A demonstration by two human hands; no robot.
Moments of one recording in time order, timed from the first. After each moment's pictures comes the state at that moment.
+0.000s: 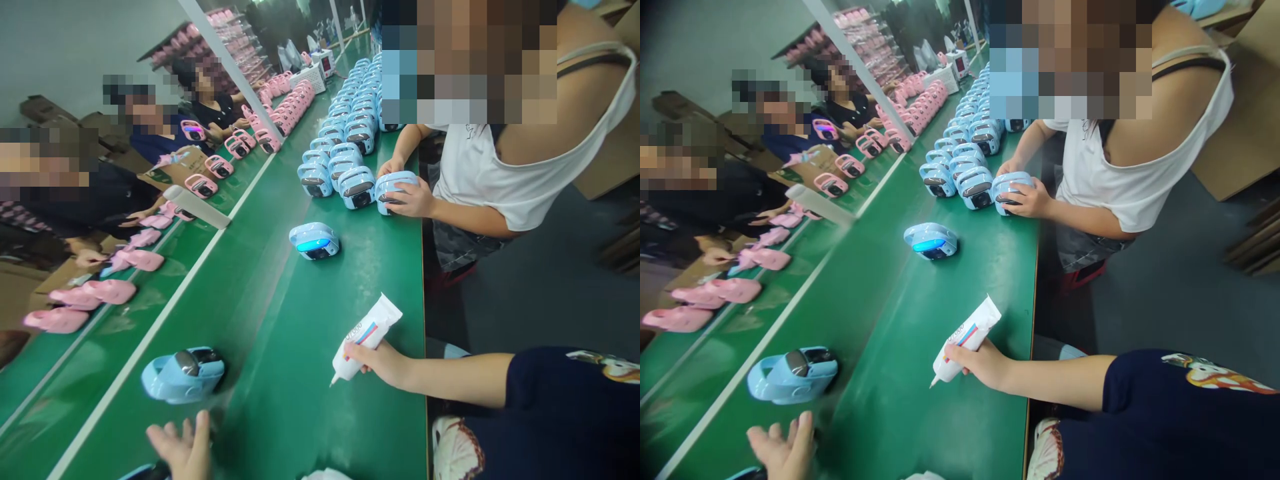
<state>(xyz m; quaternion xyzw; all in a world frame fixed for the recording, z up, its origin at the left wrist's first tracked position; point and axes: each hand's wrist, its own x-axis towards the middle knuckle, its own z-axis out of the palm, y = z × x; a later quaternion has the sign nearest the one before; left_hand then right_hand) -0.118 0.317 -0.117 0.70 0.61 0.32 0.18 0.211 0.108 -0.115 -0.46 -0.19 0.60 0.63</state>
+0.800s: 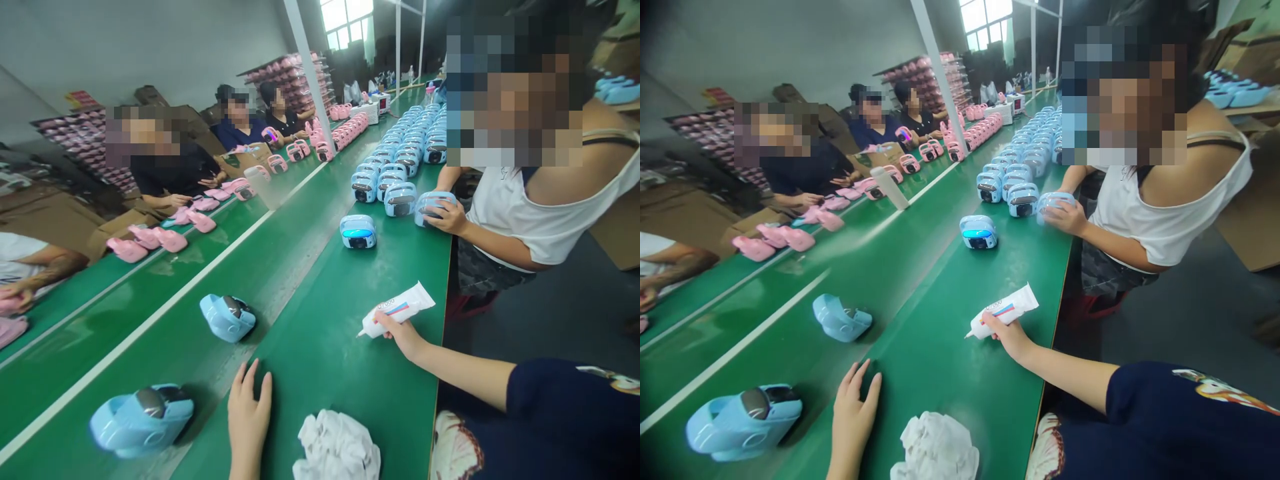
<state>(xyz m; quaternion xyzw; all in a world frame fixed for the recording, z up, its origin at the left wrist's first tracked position) -0.122 0.229 -0.137 0.75 0.59 0.27 0.14 0.202 0.103 -0.136 -0.57 -0.25 0.47 0.62</state>
